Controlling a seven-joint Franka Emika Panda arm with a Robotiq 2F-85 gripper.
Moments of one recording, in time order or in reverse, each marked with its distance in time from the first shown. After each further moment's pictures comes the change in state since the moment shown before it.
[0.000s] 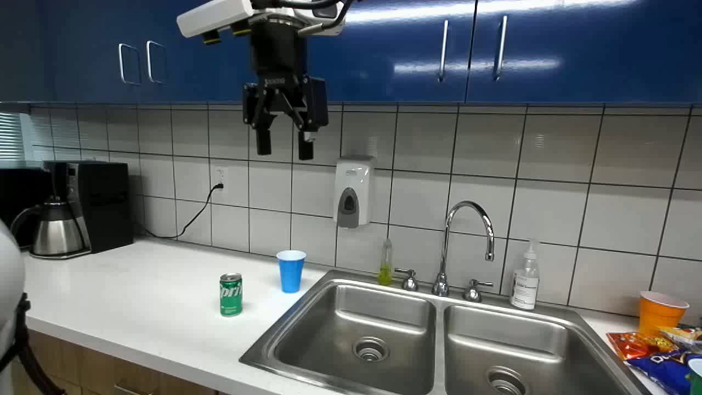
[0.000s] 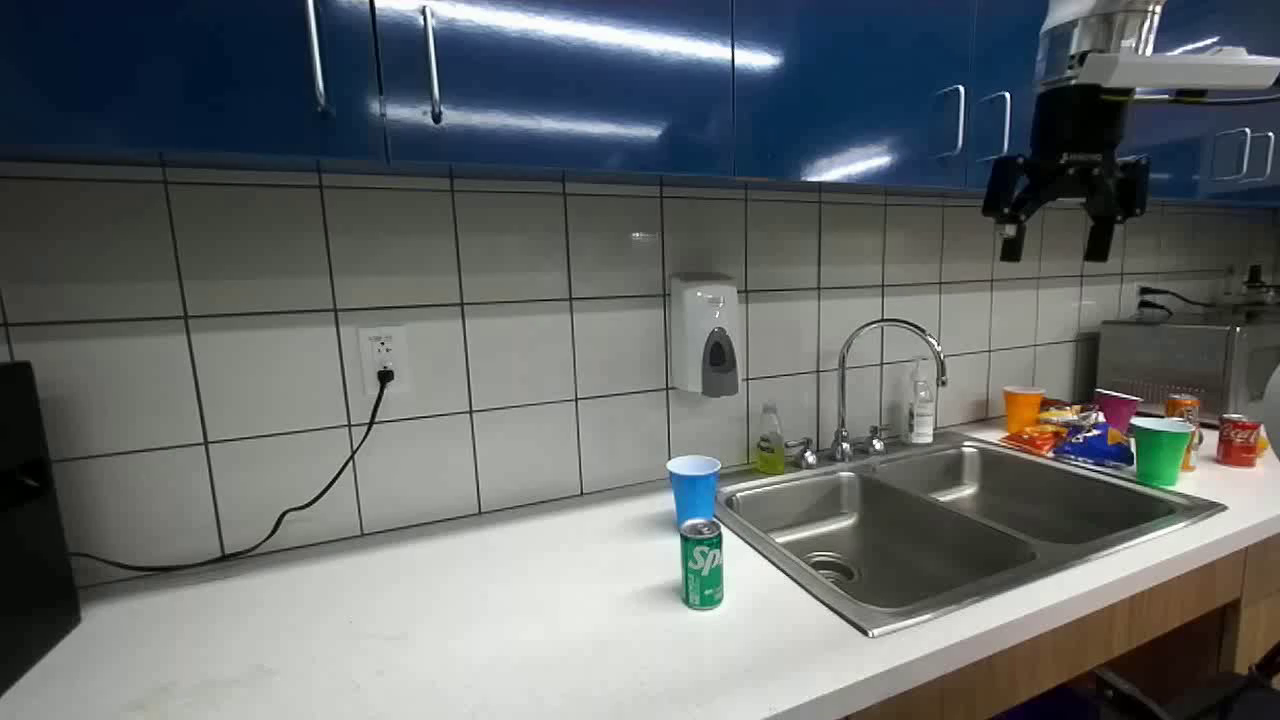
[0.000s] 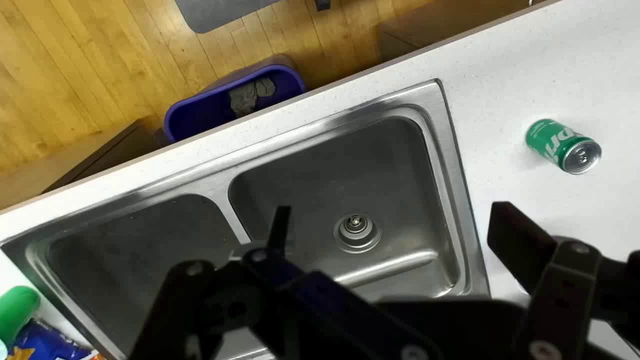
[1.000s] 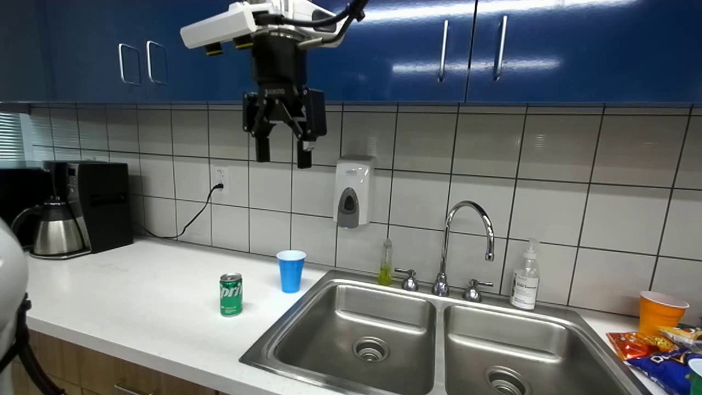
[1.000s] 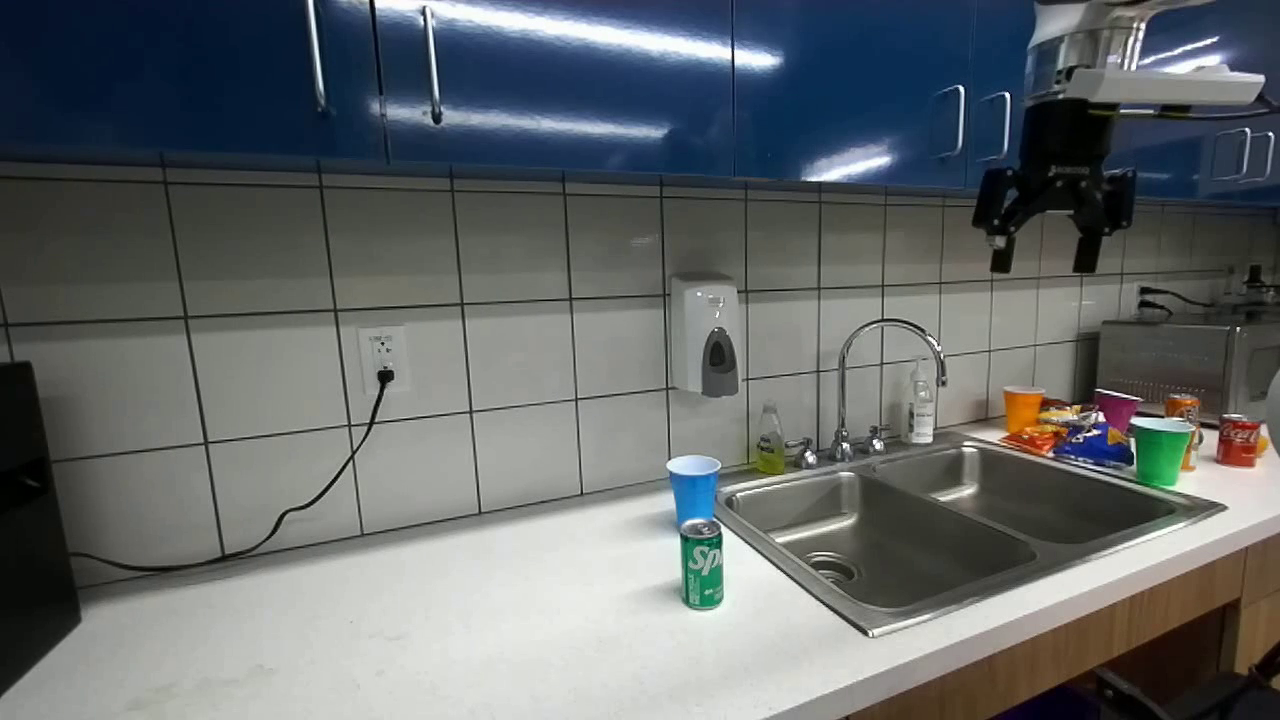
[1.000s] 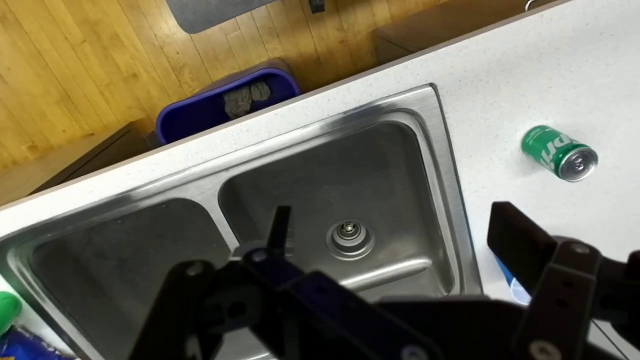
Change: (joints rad) arm 0.016 0.025 0.000 -0.016 0.010 0.024 0.000
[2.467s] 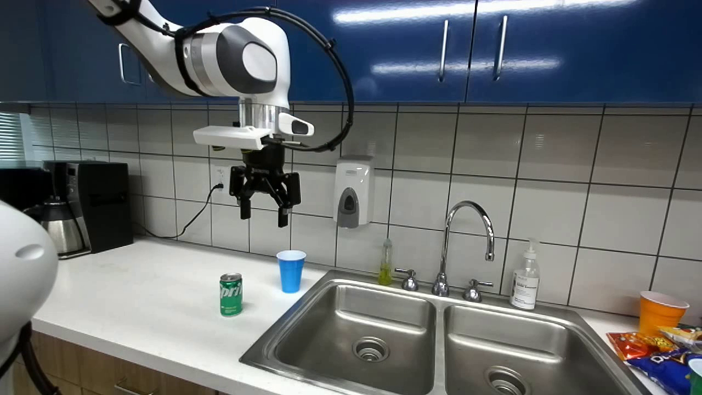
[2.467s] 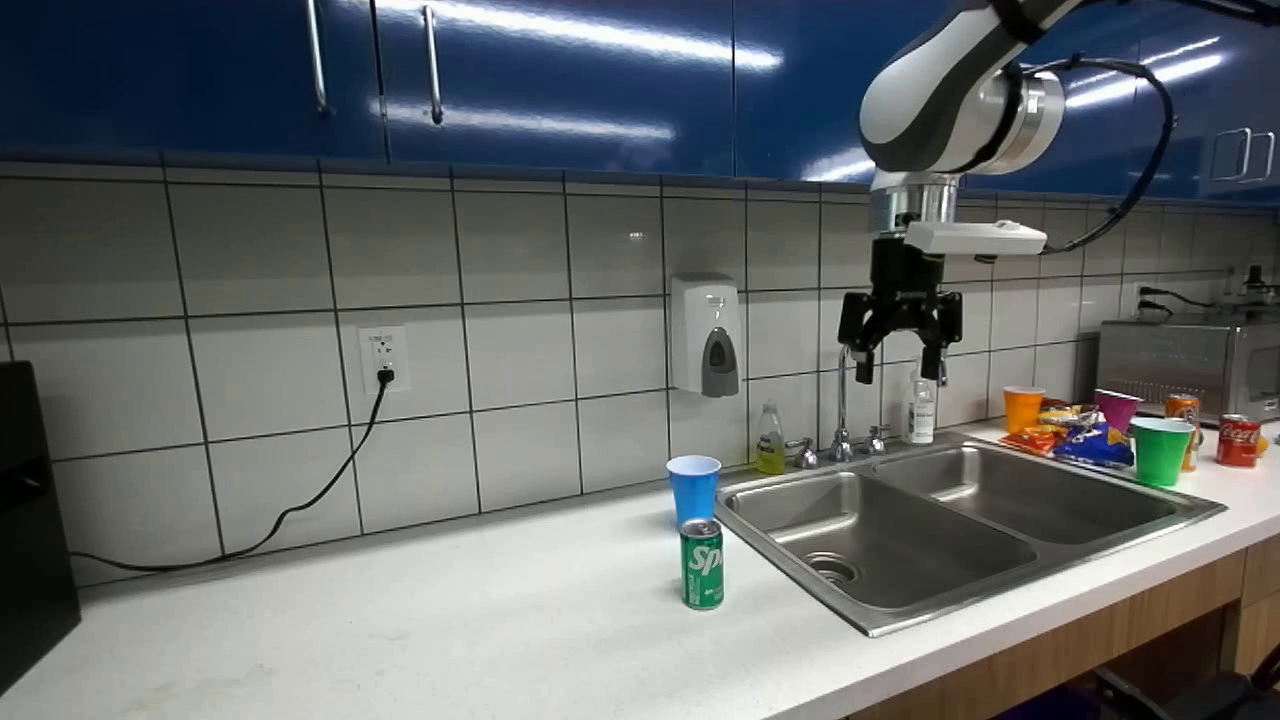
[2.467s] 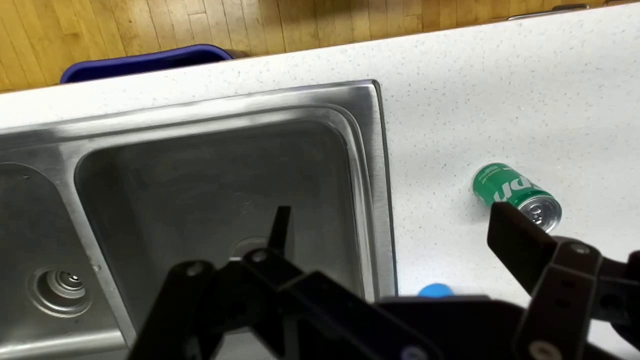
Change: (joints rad) arm 0.164 0.340 0.097 -0.067 0.085 0.340 0.000
